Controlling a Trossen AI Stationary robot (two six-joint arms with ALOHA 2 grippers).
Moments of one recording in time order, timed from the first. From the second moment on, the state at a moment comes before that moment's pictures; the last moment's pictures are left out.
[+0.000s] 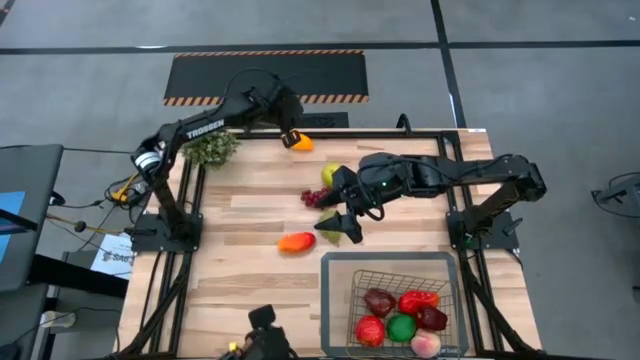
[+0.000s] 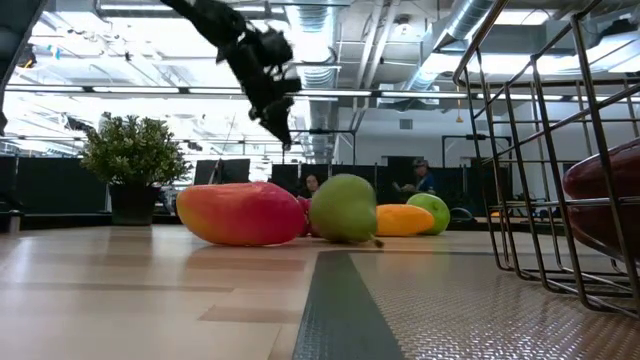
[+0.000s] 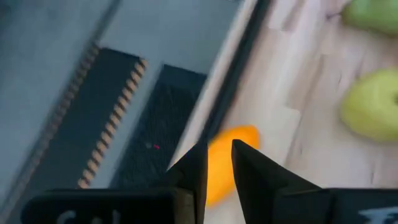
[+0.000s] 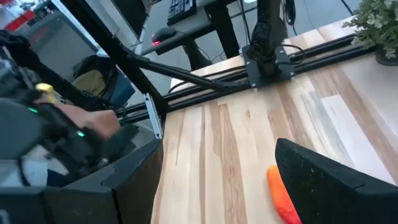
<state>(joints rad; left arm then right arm) 0.71 1.78 1.53 -0.62 -0.01 0.38 0.09 1.54 1.63 -0.47 -0.13 0.42</state>
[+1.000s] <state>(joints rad) 0.63 1.98 1.52 -0.87 0.83 0.22 0.07 1.54 1.63 -0.49 -0.10 0.44</state>
